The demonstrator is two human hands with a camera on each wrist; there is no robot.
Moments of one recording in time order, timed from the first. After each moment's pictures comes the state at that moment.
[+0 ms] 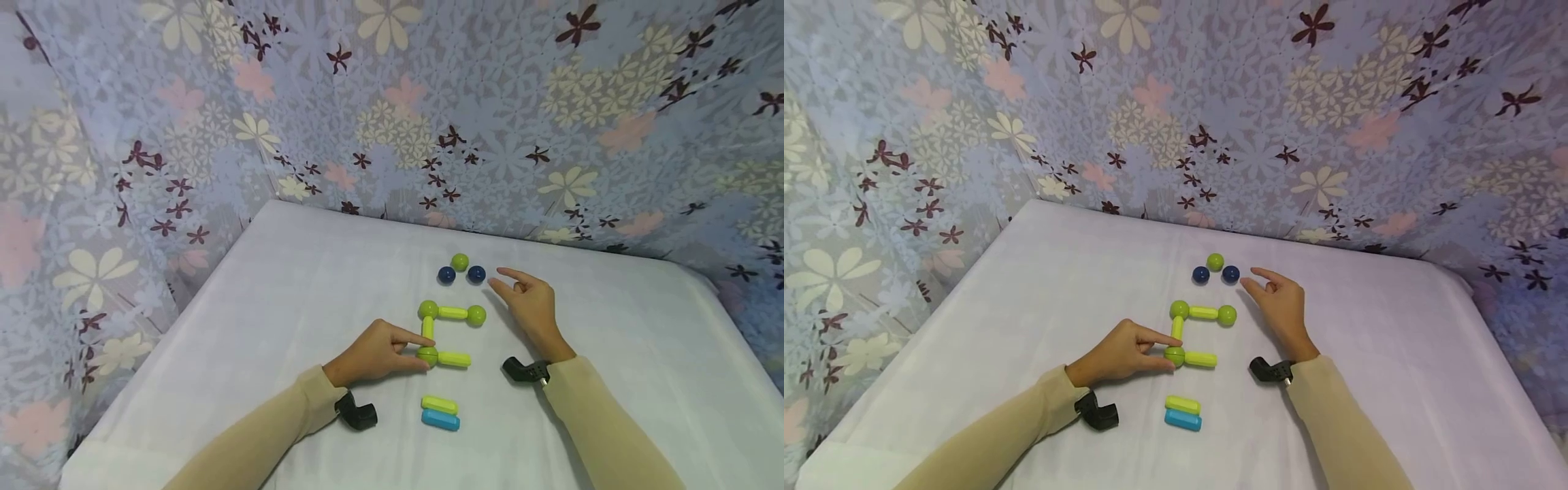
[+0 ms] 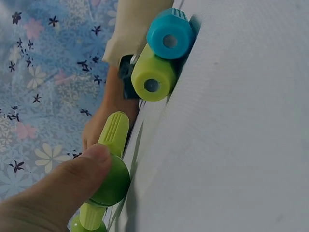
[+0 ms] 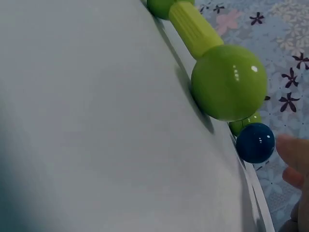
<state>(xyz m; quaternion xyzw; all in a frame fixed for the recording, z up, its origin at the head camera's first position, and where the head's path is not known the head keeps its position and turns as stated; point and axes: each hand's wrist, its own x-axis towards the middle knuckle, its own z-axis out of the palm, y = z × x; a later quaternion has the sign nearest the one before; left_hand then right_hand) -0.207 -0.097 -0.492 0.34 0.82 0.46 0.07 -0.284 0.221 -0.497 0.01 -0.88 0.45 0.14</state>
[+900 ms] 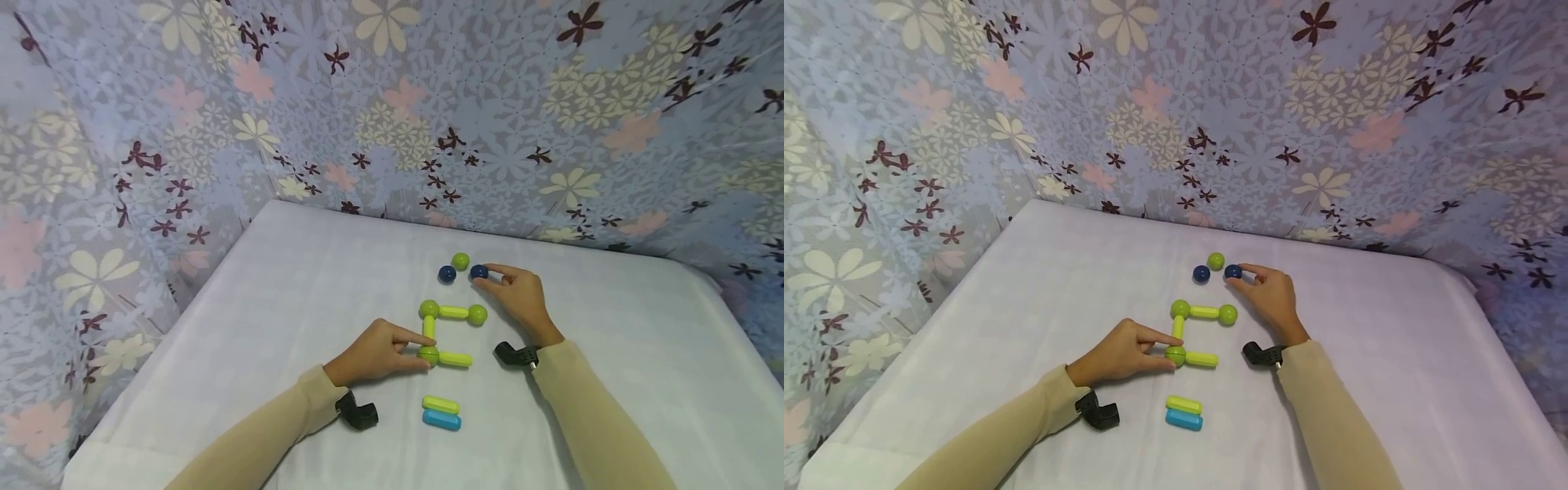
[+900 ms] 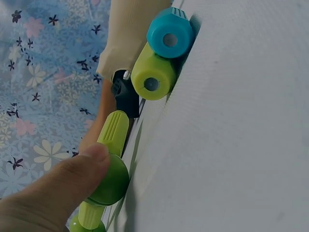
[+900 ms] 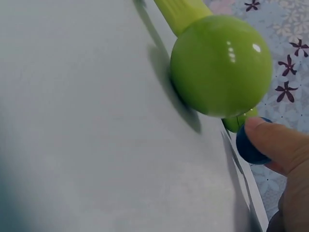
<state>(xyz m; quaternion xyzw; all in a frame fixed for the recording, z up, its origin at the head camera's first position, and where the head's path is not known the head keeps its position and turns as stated) -0.210 -0.091 -0.492 0.35 0.82 0.45 0.06 -0.319 0.220 -0.500 0.07 -0.91 0.38 0.11</state>
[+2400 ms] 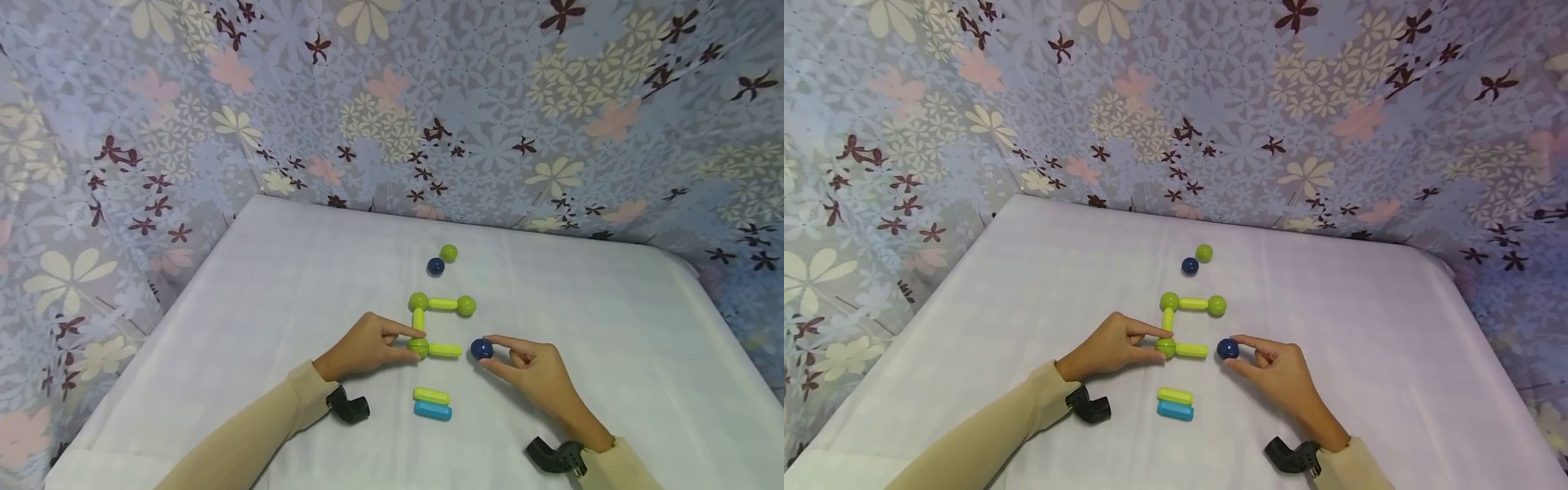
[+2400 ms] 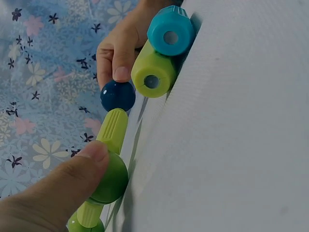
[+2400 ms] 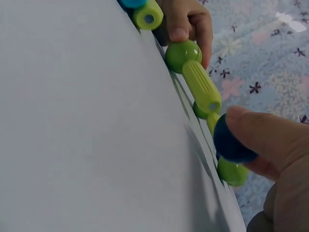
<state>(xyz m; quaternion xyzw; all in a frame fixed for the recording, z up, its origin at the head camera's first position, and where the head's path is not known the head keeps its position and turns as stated) -0.210 -0.091 -0.493 0.35 0.83 0.44 0.05 -0.157 0.233 -0.495 0.12 -0.89 0.44 0.05</state>
